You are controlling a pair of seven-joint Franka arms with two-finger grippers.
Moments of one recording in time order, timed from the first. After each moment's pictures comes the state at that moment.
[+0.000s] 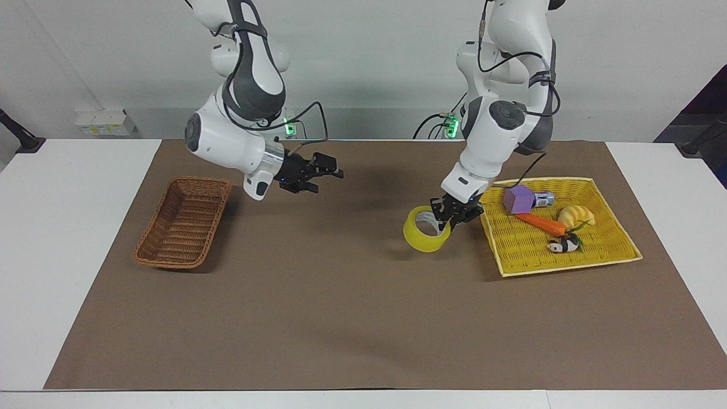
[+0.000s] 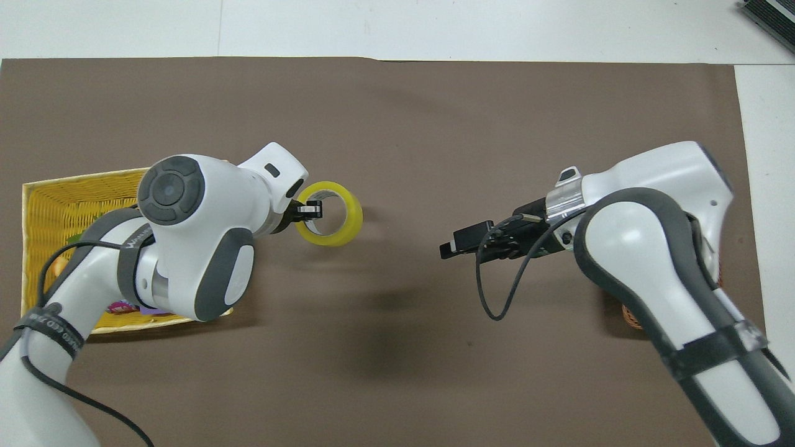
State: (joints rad) left arm -0.48 0.17 0.03 -1.98 -0.17 2.31 -0.32; right arm 0.18 0.12 0.07 -1.97 0.87 1.90 -0.17
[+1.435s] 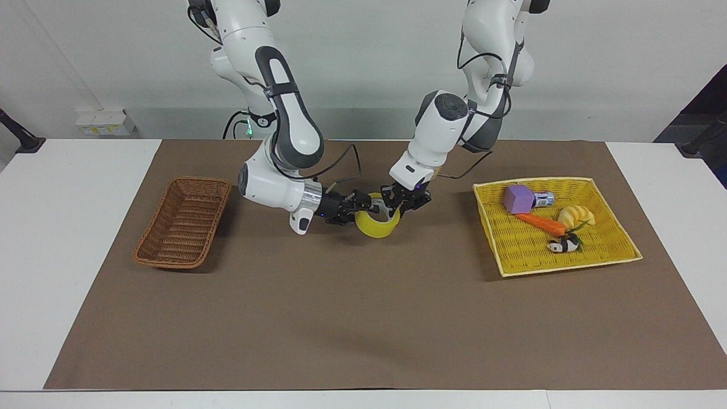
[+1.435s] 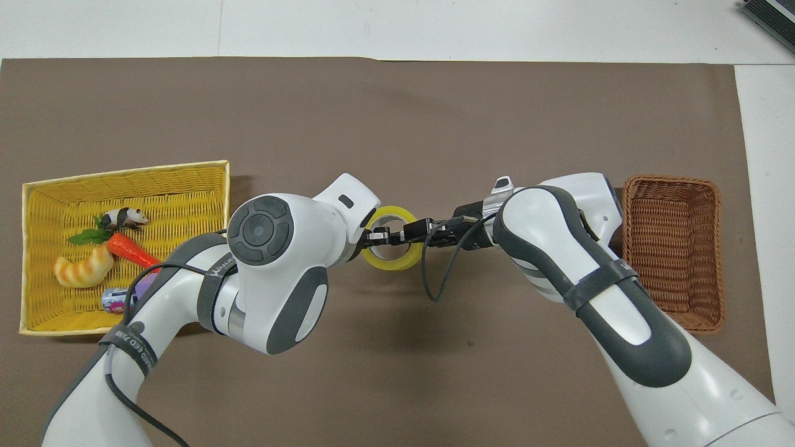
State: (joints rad) left arm -0.64 0.18 0.03 -1.98 -0.25 2.36 -0.46; right arm 0.27 0.34 0.08 -1.96 1.17 2.14 -0.45
